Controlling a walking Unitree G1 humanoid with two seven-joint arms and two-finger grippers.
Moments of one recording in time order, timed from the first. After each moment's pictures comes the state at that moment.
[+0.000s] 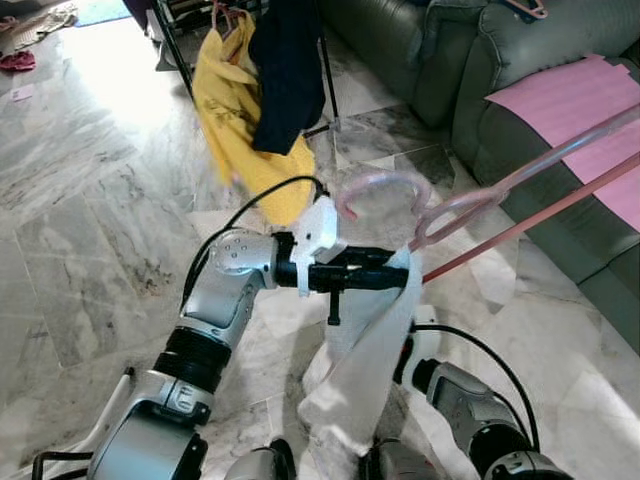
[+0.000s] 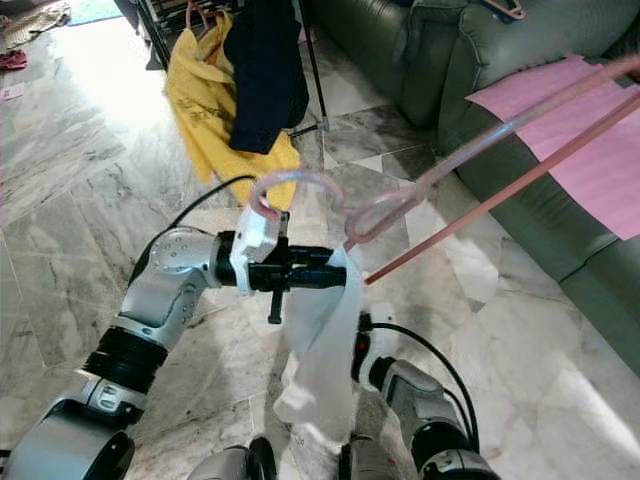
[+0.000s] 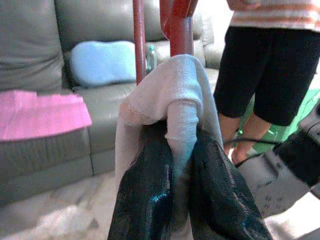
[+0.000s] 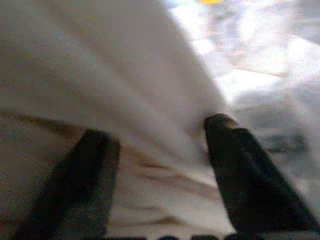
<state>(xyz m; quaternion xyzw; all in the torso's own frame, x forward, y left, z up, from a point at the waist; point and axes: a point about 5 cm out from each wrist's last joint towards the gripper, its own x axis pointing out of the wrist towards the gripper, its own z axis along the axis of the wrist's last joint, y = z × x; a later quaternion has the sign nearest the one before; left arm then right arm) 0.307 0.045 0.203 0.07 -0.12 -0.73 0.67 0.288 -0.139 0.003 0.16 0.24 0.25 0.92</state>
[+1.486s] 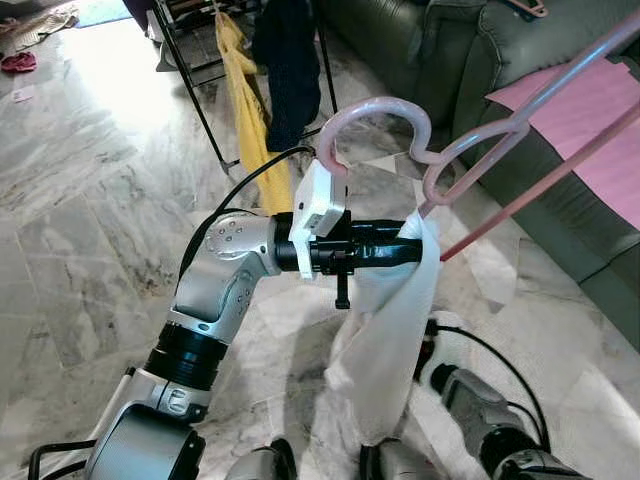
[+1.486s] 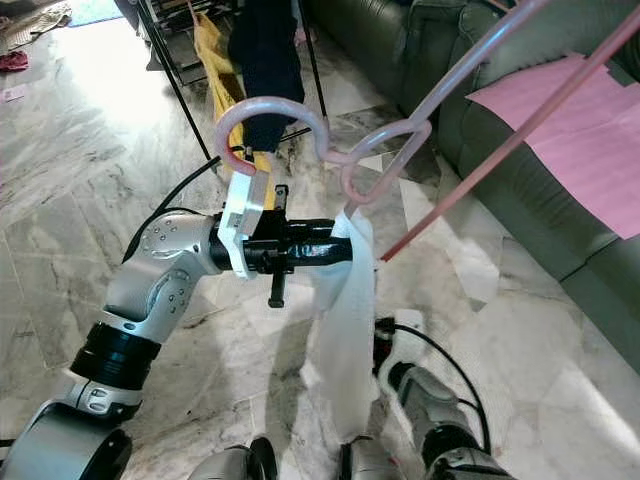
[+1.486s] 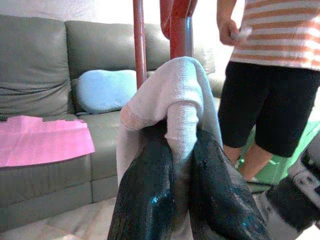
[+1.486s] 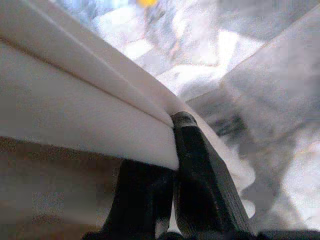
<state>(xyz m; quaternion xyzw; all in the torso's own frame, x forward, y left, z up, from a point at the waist) 0.302 0.044 0.229 0.02 -0.14 -0.72 0.67 0.287 -0.171 -0.004 0.15 0.24 0.12 0.95</state>
